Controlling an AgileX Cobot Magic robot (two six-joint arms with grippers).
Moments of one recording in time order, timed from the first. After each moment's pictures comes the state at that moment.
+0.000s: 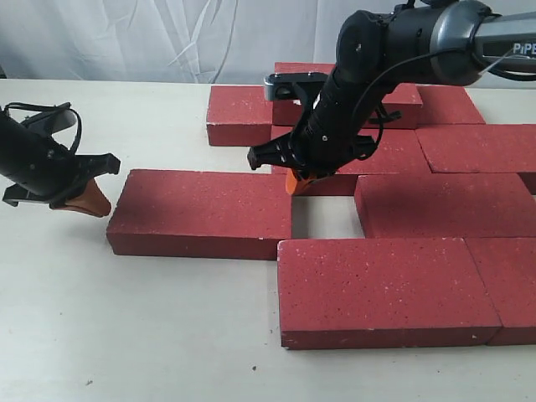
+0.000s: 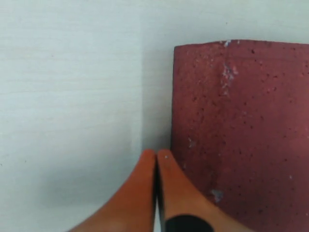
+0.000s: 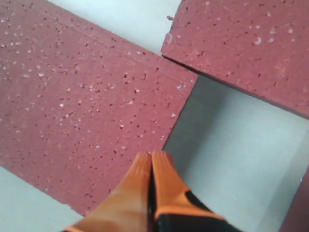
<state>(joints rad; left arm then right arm) 0.03 1.92 -1.06 -0.71 0.74 0.51 0.50 2.01 -1.45 0.28 0.84 -0.04</state>
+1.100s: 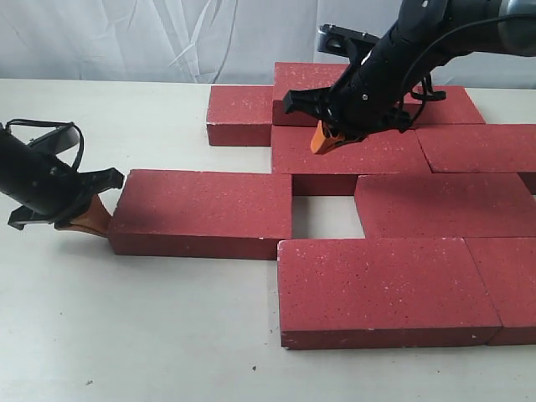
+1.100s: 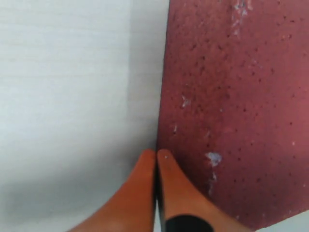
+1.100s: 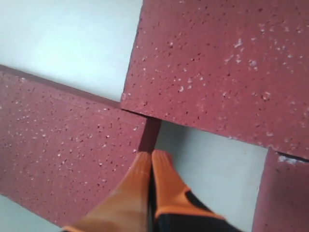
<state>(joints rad) 0.03 1.92 -0.99 -0.78 0.77 0.53 0.36 1.95 -1.45 0.41 0.80 -0.06</state>
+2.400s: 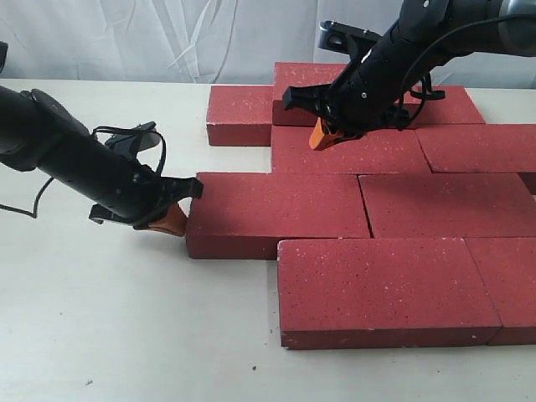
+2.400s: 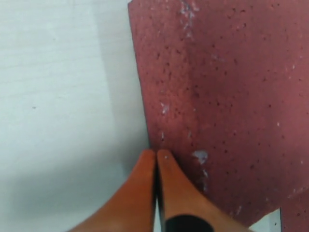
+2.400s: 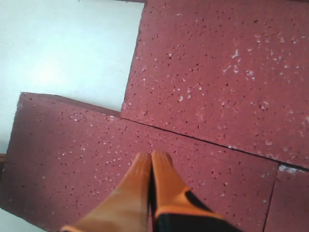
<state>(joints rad) -0.27 1.92 -0.99 -0.95 0.62 0.58 0.35 1.95 -1.45 0.42 0.78 -0.06</state>
